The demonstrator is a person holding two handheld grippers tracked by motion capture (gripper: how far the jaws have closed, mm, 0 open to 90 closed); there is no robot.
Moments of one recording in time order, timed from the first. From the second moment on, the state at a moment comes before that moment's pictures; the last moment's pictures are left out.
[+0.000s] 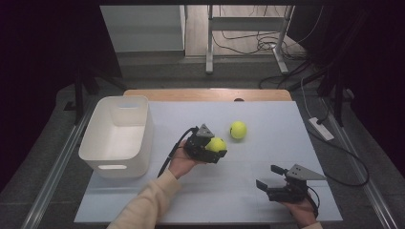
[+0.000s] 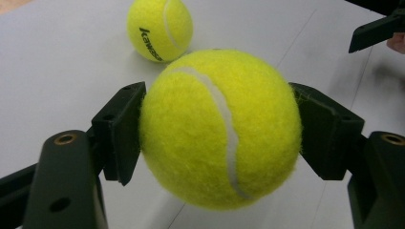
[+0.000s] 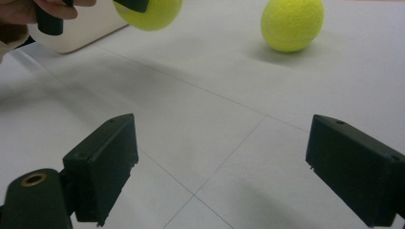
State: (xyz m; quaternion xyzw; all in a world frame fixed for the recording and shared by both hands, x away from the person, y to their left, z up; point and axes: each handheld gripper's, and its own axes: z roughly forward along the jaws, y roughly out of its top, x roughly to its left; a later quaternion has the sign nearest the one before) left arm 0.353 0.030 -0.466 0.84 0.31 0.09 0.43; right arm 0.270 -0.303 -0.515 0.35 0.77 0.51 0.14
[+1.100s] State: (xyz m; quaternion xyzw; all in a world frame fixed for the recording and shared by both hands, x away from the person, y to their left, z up) left arm 0.340 0.060 -0.434 0.81 0.32 0.12 0.48; right arm 0.270 -0.302 -0.515 0.35 0.77 0.51 0.15
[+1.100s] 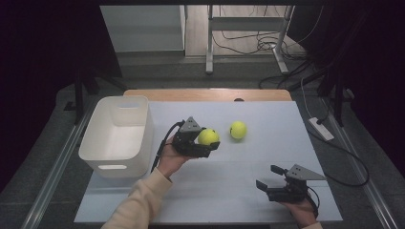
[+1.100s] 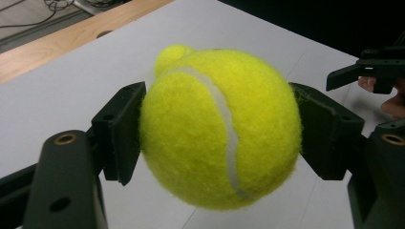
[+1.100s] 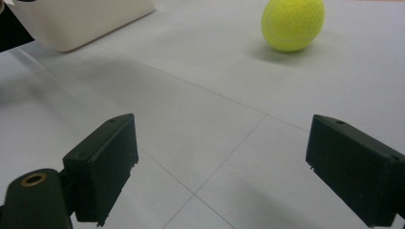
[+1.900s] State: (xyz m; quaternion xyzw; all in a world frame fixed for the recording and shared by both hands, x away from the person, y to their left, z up) left arm 0.331 0.082 -0.419 0.79 0.32 0.14 0.50; right arm 0.270 -0.302 -0.515 0.35 0.77 0.51 0.15
